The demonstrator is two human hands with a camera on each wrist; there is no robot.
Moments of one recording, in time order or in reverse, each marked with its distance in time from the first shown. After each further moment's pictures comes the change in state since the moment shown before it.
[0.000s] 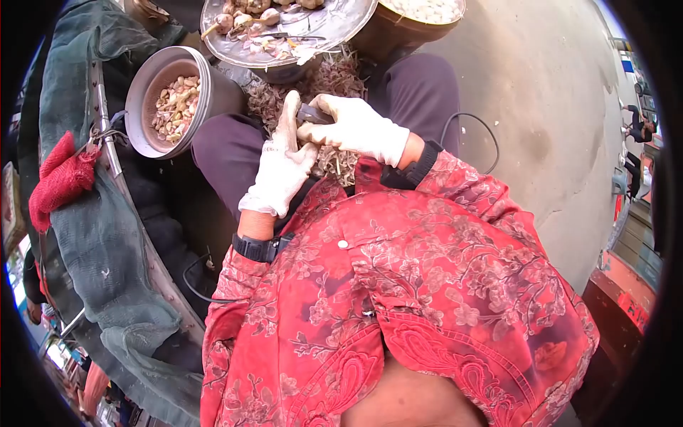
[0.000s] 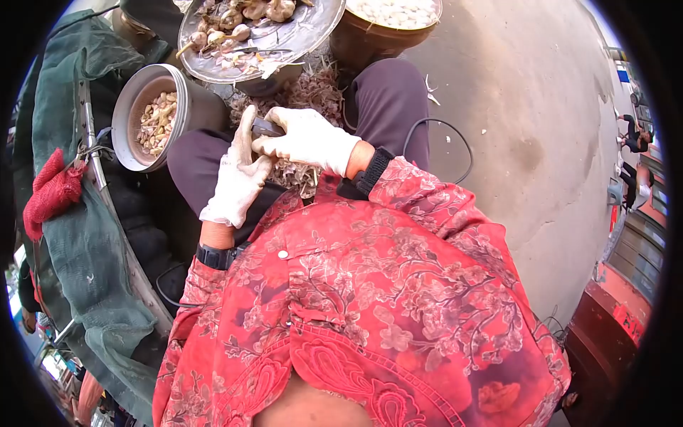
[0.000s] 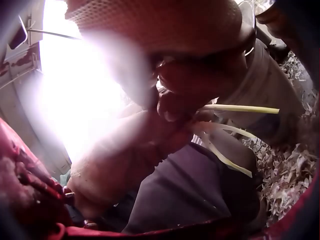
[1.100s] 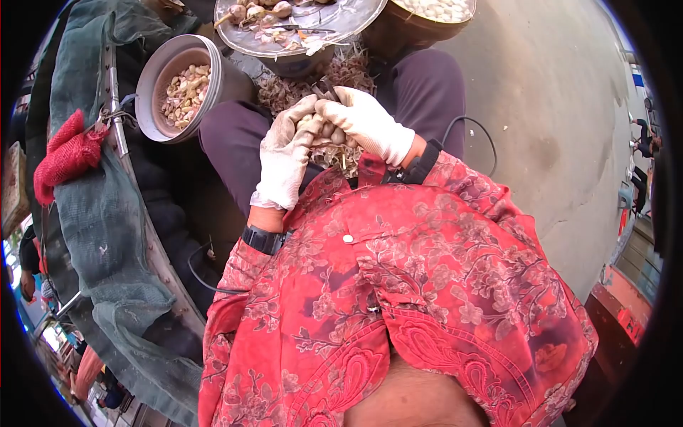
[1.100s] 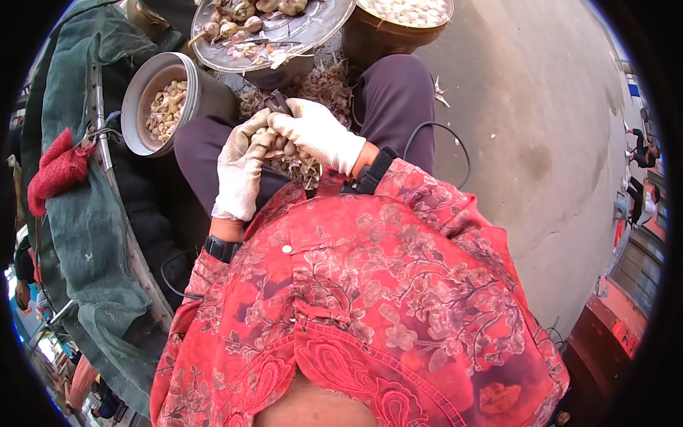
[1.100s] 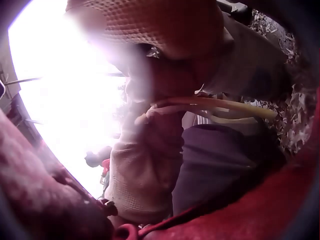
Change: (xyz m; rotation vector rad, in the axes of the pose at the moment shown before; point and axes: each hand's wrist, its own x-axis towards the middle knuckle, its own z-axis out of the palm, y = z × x) left_hand -0.010 0.007 -0.003 -0.649 0.191 -0.222; right_hand 0.004 -0.011 0.014 0.539 -0.016 0.212
